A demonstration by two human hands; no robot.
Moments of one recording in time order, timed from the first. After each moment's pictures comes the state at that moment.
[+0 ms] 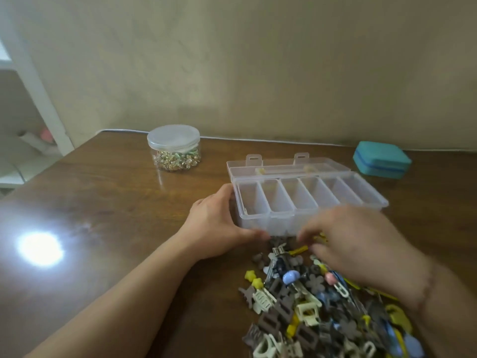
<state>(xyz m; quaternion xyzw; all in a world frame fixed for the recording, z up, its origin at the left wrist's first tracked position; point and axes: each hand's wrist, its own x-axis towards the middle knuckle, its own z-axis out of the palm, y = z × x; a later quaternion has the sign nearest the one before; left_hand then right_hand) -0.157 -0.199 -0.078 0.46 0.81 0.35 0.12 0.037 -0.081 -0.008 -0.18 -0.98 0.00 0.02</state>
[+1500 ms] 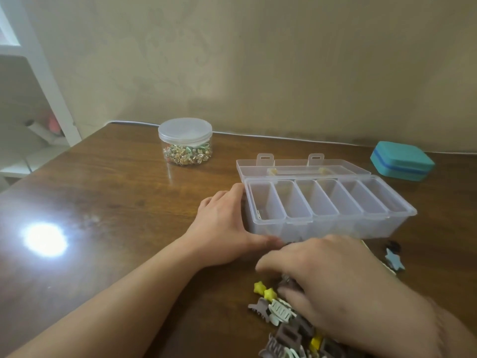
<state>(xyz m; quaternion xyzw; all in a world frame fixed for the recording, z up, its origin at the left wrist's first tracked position) -0.166 -0.203 -0.093 0.49 0.82 0.30 0.08 0.017 -0.133 -0.021 -0.03 -1.00 0.01 -0.01</state>
